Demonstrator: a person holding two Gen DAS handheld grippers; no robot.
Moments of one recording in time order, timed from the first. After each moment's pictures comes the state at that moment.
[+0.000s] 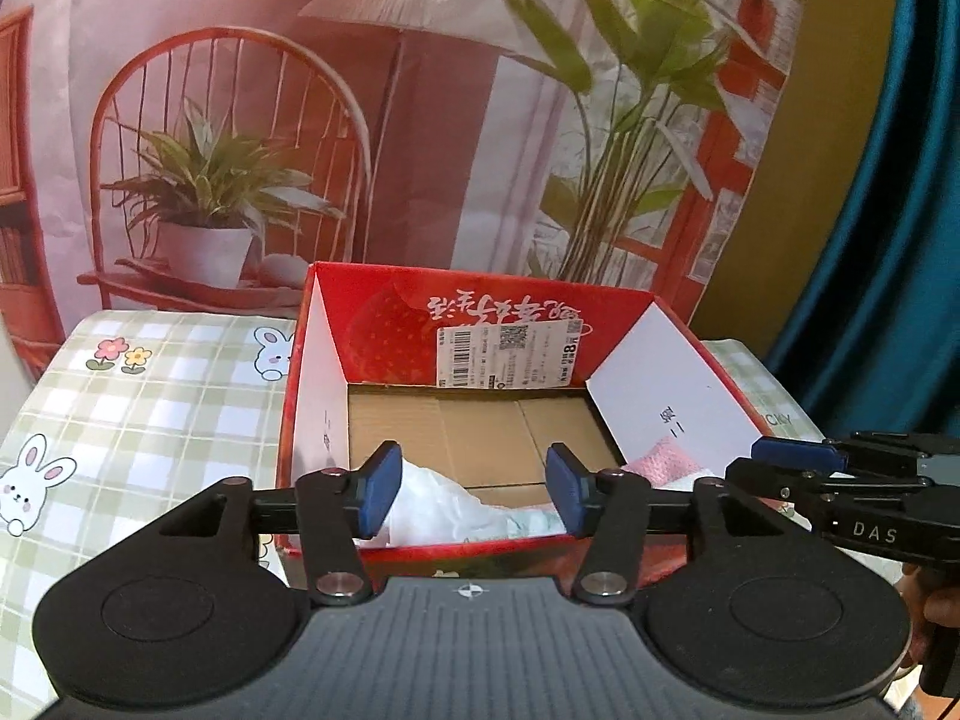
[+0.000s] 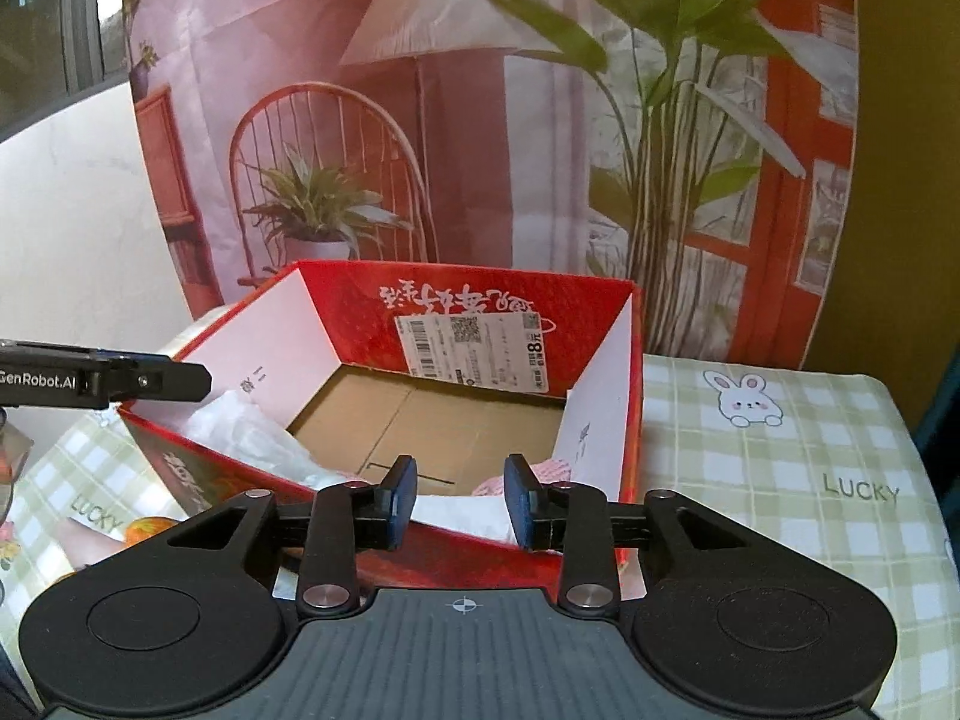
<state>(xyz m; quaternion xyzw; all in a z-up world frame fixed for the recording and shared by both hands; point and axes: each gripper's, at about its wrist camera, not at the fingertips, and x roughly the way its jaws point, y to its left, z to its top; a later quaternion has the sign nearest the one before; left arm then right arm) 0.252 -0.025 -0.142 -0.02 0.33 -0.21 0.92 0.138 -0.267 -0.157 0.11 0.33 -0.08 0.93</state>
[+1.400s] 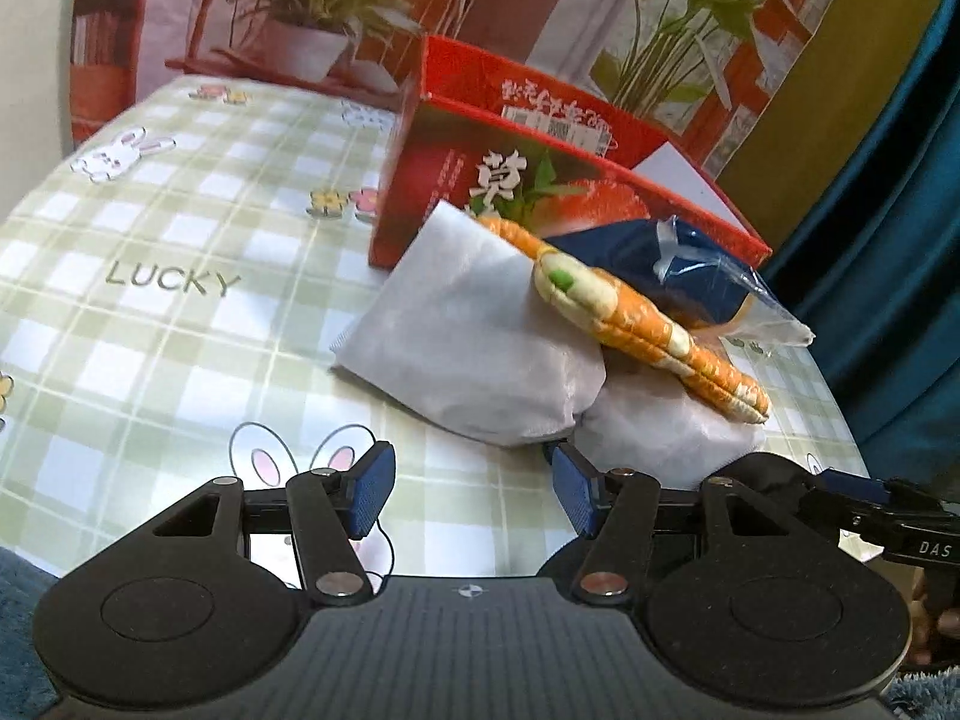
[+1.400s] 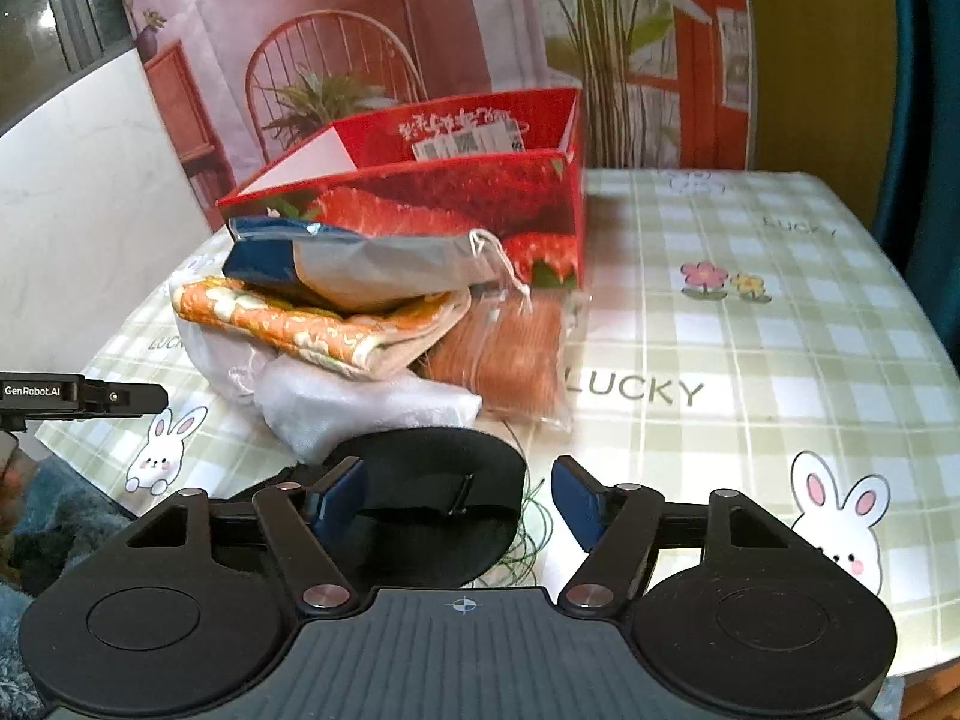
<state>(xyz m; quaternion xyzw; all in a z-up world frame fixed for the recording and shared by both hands) 0.107 0.049 -0.226 -0.10 0.42 -0.19 0.88 -0.048 -0.206 -0.192 0.18 0.39 -0.08 0.90</state>
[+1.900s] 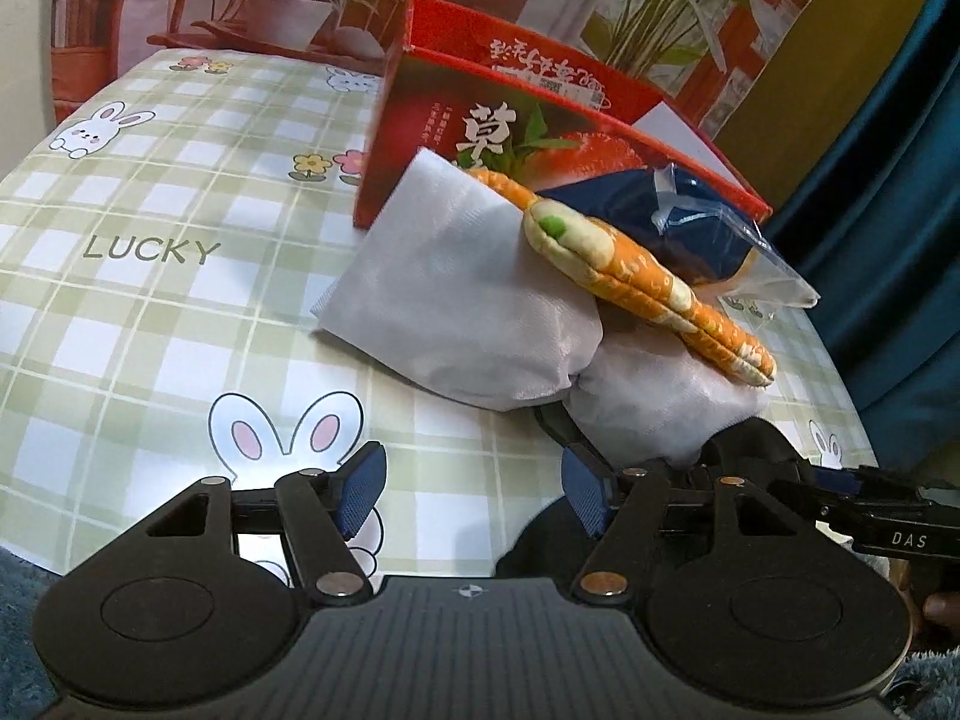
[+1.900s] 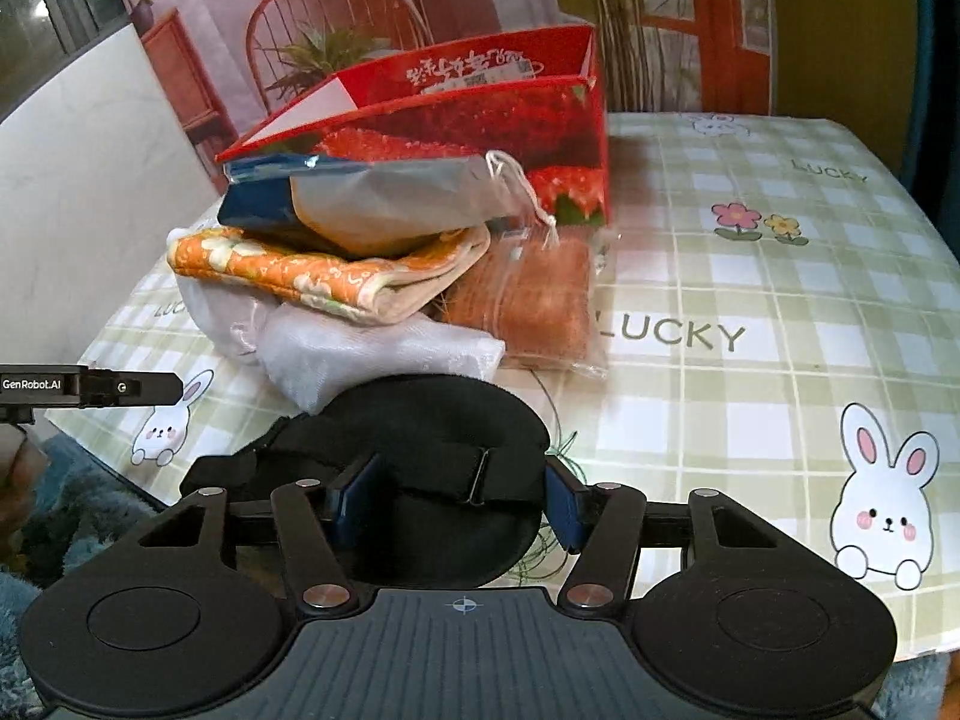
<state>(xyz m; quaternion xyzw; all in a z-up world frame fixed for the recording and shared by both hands) 0.110 0.038 -0.241 -0.09 0.45 -0.20 0.87 -0.036 -0.200 -0.213 0.20 0.43 -0.06 0.88</state>
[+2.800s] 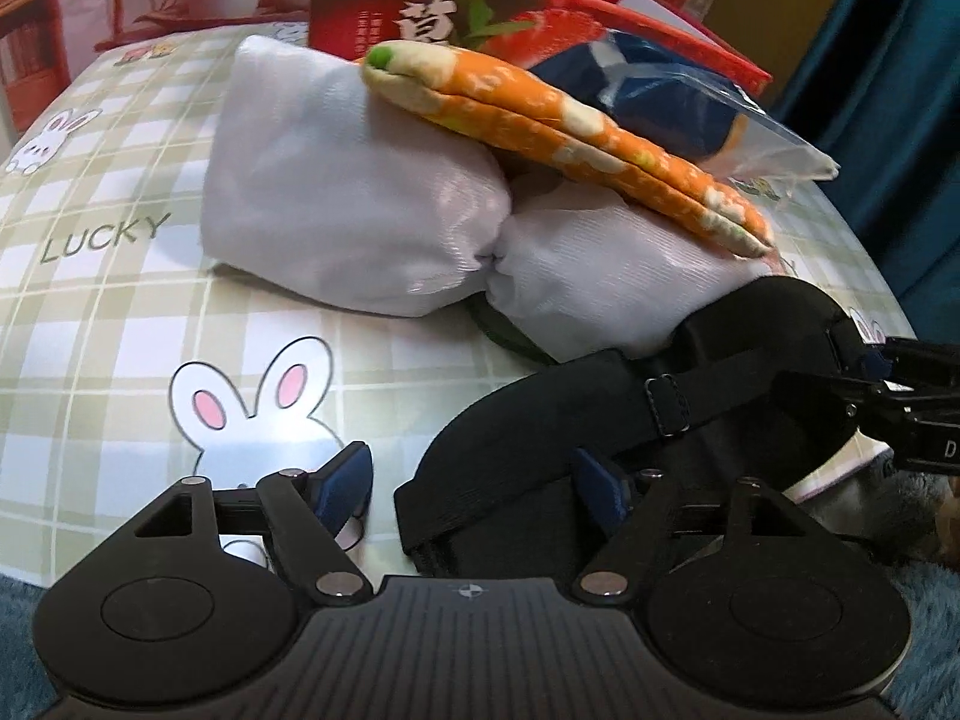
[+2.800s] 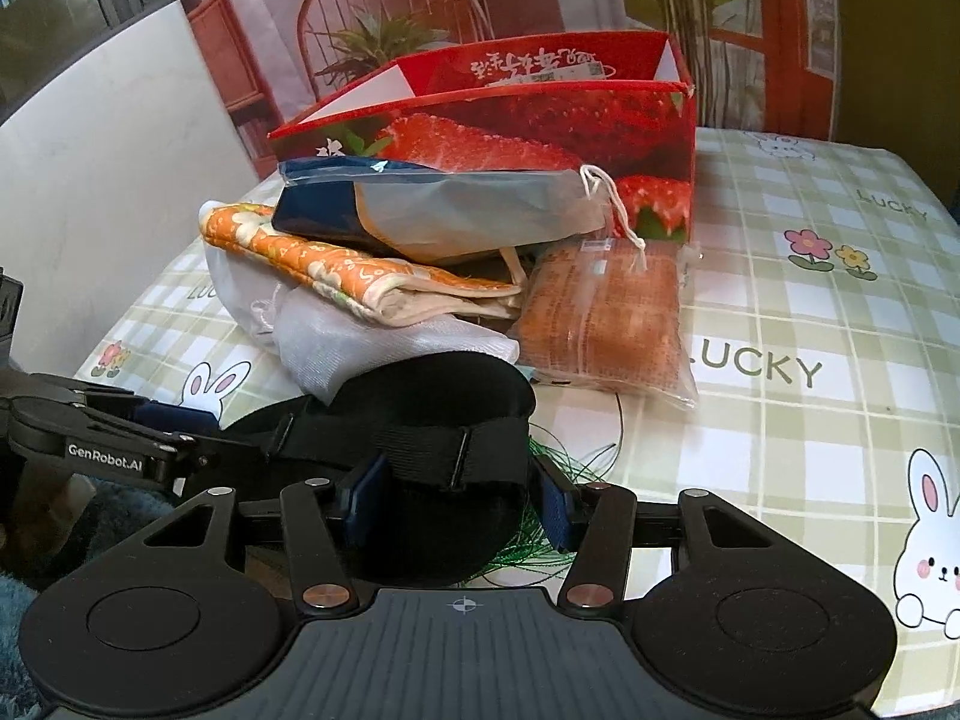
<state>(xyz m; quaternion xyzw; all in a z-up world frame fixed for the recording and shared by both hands) 0.116 0.003 -0.266 0.01 0.49 -0.22 0.84 -0.015 -0.181 -0.218 0.18 0.42 -0.02 0.89</state>
